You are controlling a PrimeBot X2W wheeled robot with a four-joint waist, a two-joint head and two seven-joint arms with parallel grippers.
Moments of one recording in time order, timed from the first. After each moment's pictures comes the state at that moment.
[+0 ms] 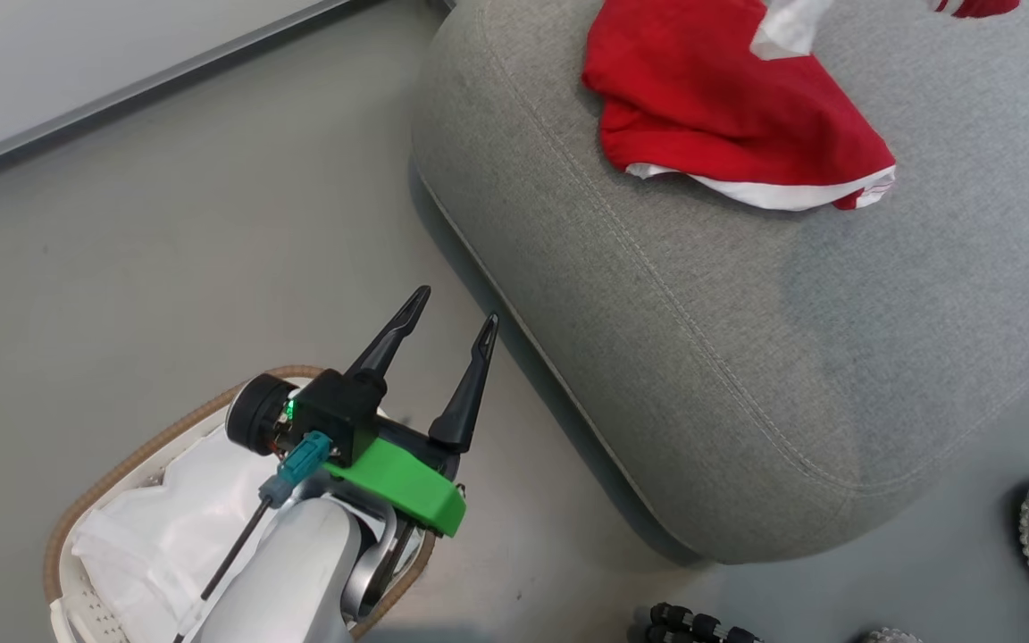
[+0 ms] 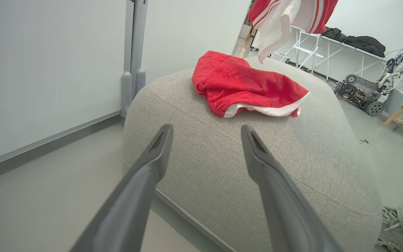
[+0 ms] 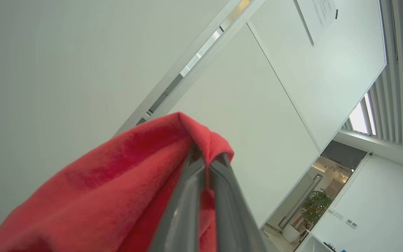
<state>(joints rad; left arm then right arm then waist) -0.38 0.14 -0.54 0.29 -0.35 -0.13 -0.26 -1.19 -0.52 0.13 0.38 0.05 0.13 -0.26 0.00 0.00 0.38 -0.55</state>
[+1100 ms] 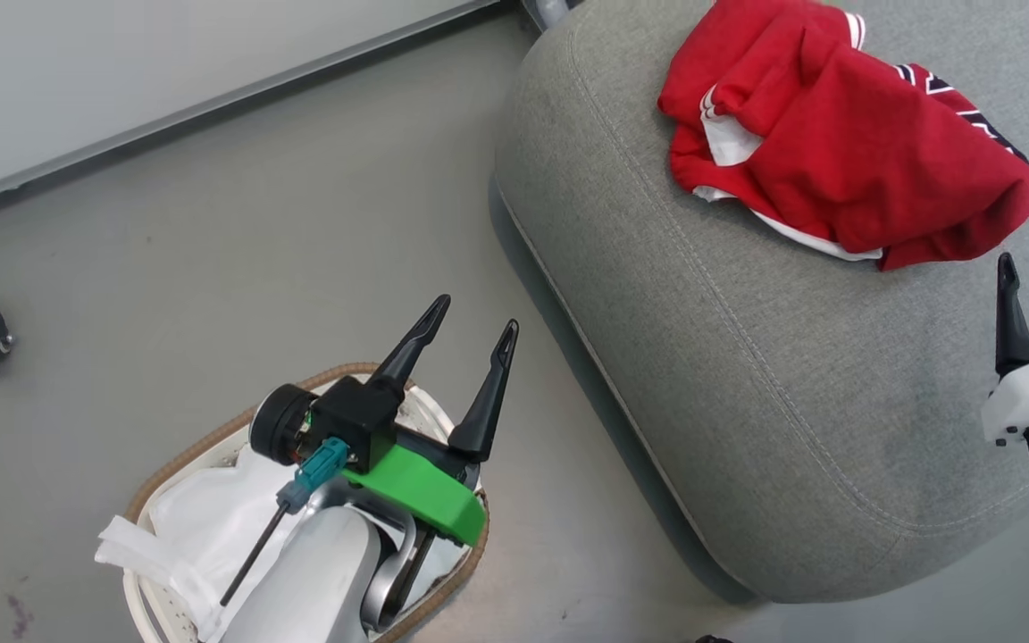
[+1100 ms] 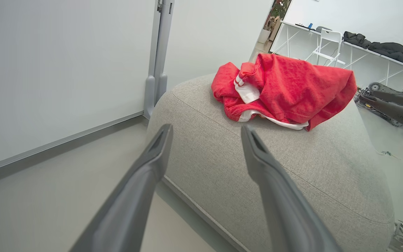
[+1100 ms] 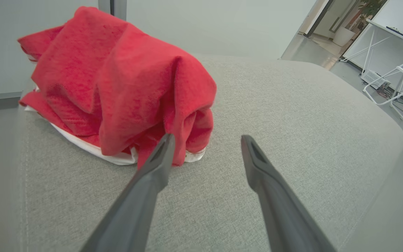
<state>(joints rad) -0.37 0.11 -0.55 0.30 -0.37 -0.13 -0.26 -0.45 -0.27 -0.22 0.59 0.05 0.13 -0.26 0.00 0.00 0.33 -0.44</state>
